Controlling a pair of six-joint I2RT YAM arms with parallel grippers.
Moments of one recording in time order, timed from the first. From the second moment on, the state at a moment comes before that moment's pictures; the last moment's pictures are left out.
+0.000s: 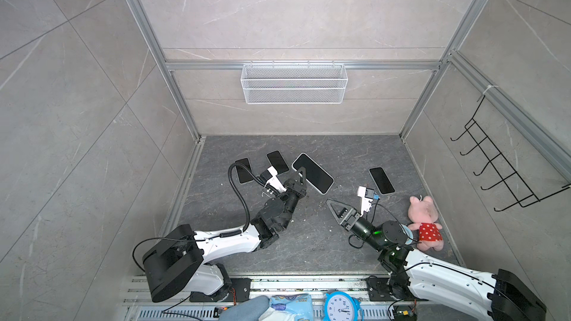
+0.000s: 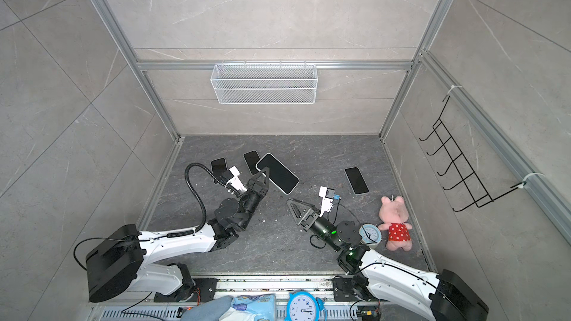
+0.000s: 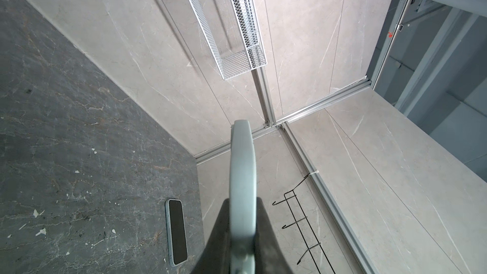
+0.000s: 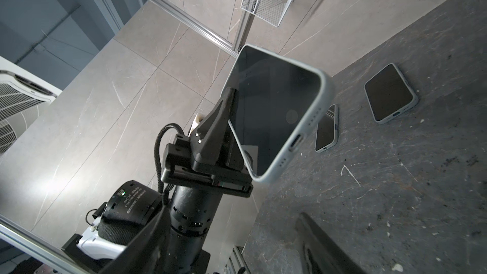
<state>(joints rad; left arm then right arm) -1.01 1.37 0.62 0.98 -0.54 -1.11 0.84 0.89 0.19 0.91 -0.03 1.05</state>
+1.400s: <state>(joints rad) -1.04 1.35 0.57 1.04 -0.54 -1.18 0.84 1.15 0.19 1.26 -0.02 1.14</state>
